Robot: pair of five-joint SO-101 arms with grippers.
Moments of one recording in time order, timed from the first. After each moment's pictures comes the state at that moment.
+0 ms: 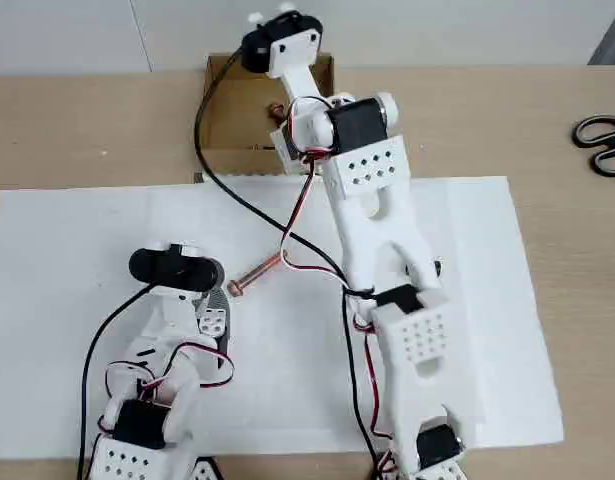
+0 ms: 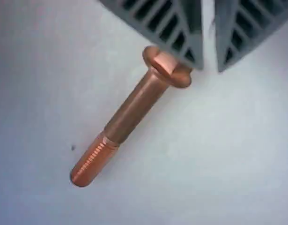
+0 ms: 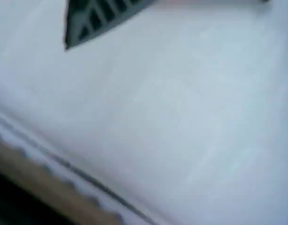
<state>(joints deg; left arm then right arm) 9.0 -96.5 94.6 49.7 8.2 -24.4 39.0 -71.7 99.2 3.8</state>
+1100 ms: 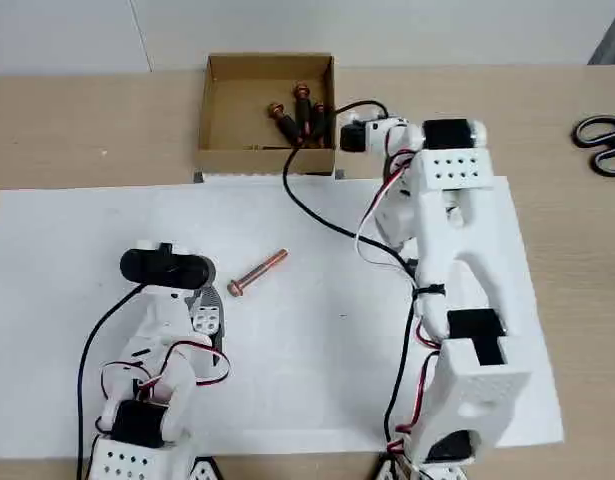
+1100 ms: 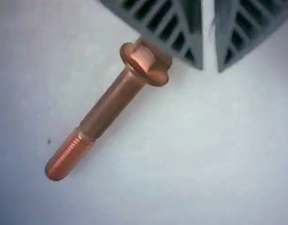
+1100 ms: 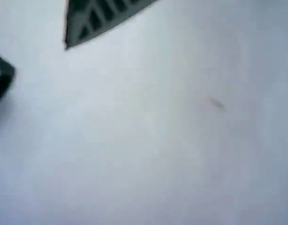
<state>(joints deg) 6.6 -96.5 94.6 49.7 8.7 -6.3 18.1 -20.2 99.3 27.3</state>
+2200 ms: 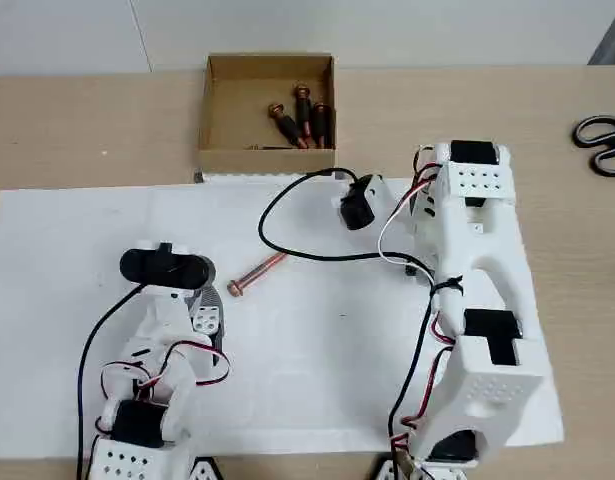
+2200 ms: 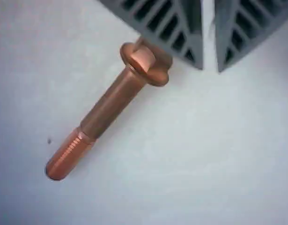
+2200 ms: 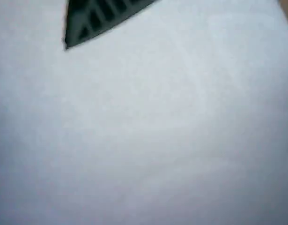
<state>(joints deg) 6.6 -96.5 94.6 49.7 8.7 -0.4 18.1 -8.5 96.0 71.3</state>
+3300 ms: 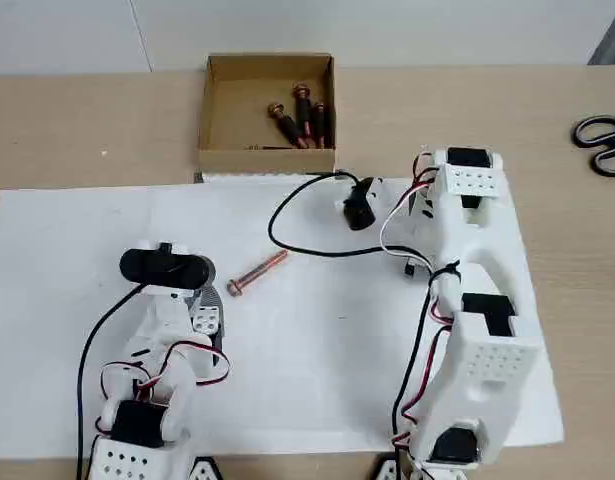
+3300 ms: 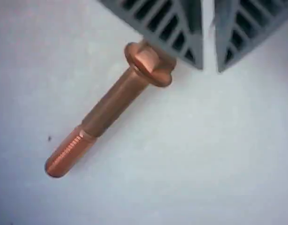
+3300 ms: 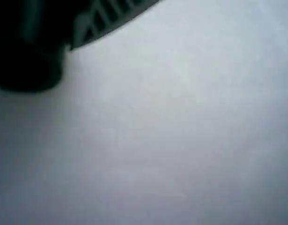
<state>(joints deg) 6.6 -96.5 94.6 49.7 8.7 0.9 29.2 -9.8 89.1 71.4</state>
